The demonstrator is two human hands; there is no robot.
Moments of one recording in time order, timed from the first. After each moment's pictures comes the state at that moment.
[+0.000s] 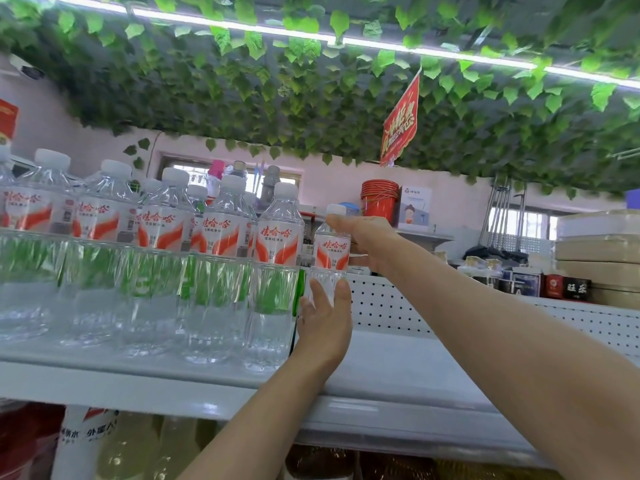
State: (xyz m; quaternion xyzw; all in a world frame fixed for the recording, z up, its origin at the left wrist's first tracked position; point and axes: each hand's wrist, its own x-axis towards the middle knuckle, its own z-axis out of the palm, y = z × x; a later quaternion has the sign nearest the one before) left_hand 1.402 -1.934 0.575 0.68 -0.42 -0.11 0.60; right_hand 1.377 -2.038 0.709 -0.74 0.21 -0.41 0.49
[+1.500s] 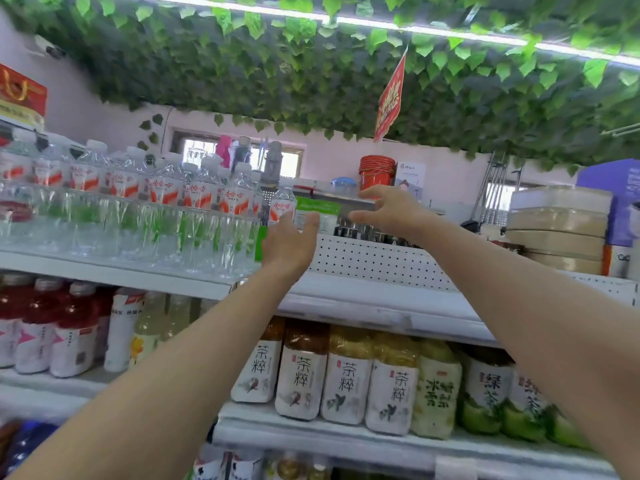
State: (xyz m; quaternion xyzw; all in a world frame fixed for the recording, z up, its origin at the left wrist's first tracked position) left_hand 1.246 -1.857 0.607 0.69 -0.36 0.09 0.61; right_hand 1.123 -1.998 0.695 -0.91 0.20 -0.36 0.09
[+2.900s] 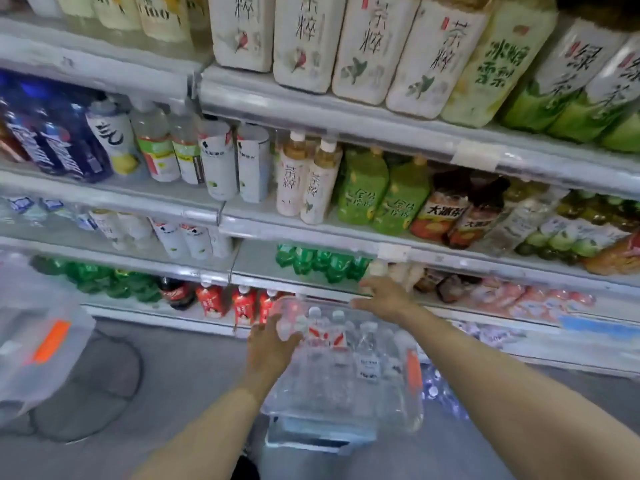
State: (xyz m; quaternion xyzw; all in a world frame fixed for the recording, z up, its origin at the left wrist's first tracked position) left_hand 1.076 -1.761 0.006 0.86 -0.16 -0.31 0.37; right_hand 0.974 -1.978 0.104 -0.84 0.41 0.15 0.32
